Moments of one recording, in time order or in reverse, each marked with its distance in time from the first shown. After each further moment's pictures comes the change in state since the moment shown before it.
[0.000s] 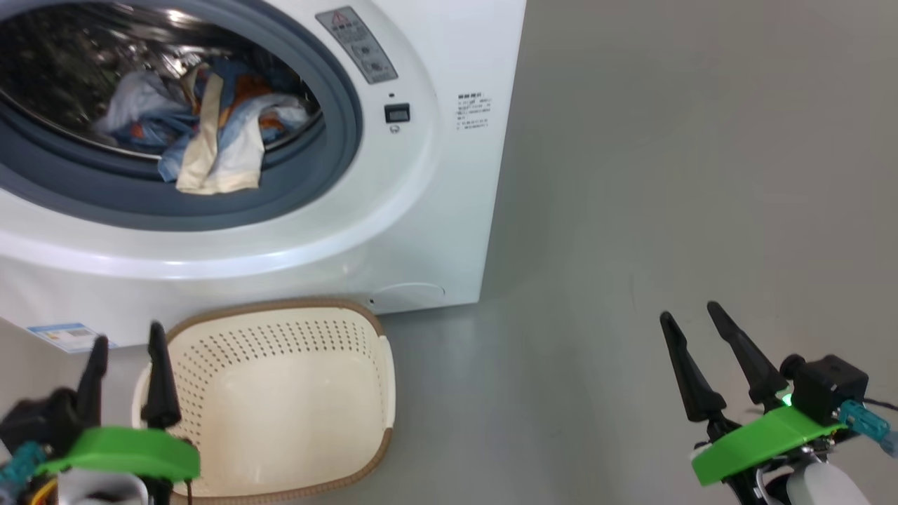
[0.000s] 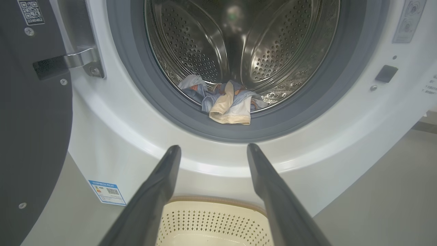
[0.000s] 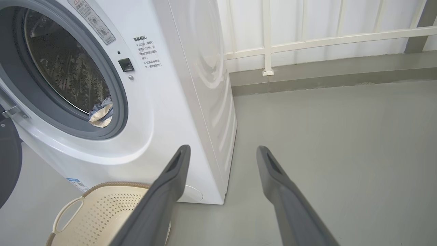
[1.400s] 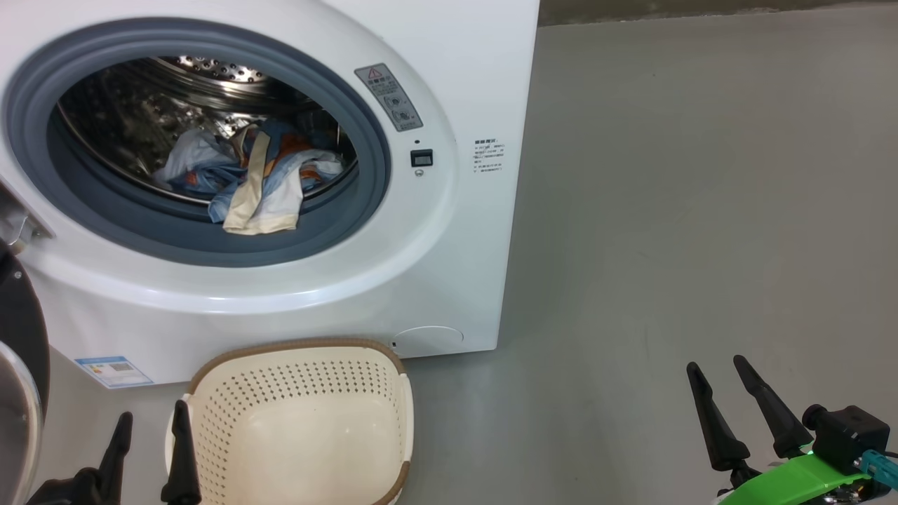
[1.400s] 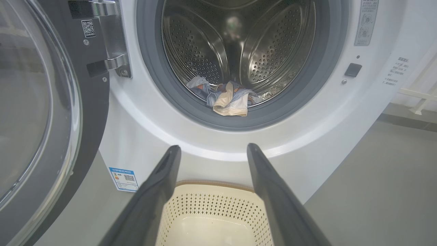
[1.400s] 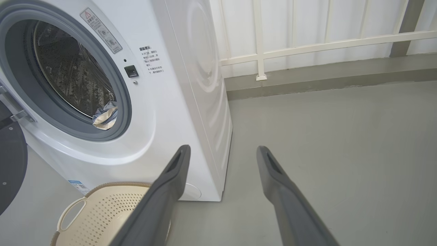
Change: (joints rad) left arm 0.236 -0.021 -0.016 -0.132 0.014 0.000 0.001; right arm 0.133 -0.002 -0.058 -0.006 -0.002 0.000 0.000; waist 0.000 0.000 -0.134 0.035
